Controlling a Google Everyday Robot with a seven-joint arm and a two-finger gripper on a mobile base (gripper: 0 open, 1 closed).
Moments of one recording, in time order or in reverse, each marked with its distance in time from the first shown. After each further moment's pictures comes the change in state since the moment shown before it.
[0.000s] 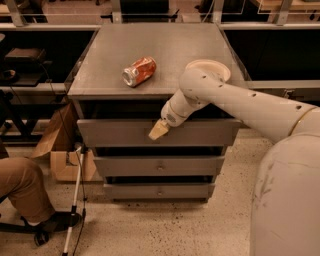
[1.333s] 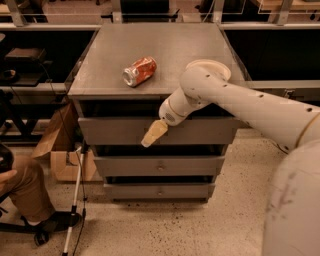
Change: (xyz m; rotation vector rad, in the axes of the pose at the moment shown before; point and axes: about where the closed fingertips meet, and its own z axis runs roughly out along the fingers) arm -0.019 0.015 -0.018 0.003 -0.074 -0.086
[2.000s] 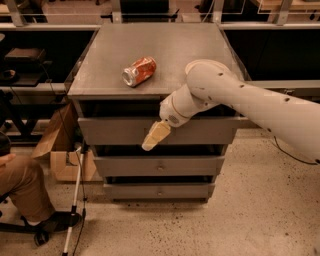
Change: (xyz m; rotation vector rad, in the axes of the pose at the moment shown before) arm -0.012 0.037 -0.047 0.019 -0.066 -0.139
